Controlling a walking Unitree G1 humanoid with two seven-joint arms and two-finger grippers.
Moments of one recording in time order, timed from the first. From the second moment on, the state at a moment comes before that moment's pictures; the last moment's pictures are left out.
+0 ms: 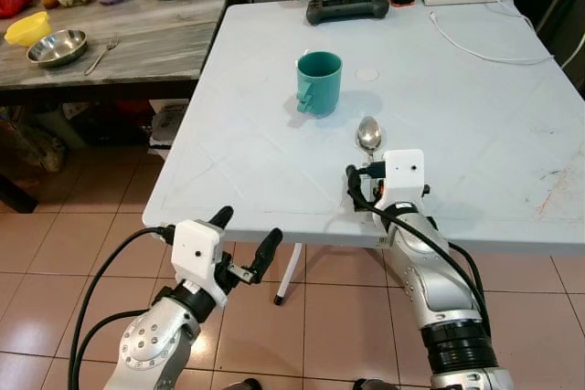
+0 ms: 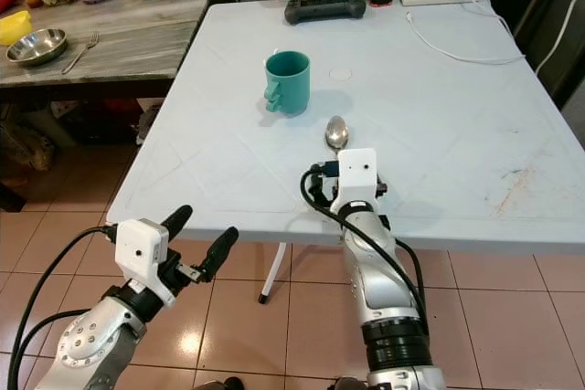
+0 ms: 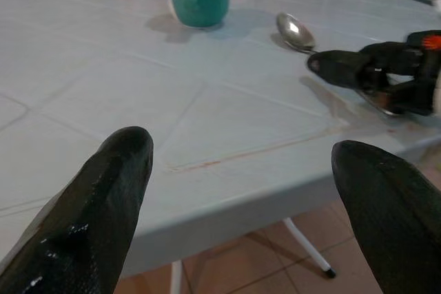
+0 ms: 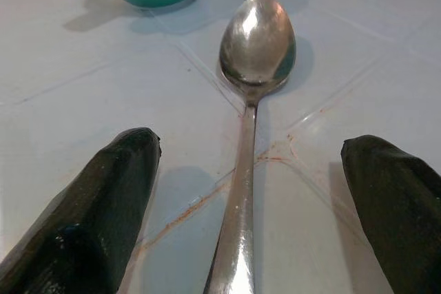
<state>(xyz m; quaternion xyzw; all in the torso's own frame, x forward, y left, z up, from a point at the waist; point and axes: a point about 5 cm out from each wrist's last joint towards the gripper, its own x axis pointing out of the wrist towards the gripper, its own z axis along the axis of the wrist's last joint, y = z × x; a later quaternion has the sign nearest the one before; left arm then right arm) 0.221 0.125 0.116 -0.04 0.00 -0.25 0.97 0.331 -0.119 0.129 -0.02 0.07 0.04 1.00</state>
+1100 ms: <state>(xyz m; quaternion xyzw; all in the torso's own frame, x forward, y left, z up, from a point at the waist) 0.222 0.123 0.118 -0.04 0.01 -0.29 0.96 0.350 -0.119 0.136 -0.01 0.12 0.00 0.99</state>
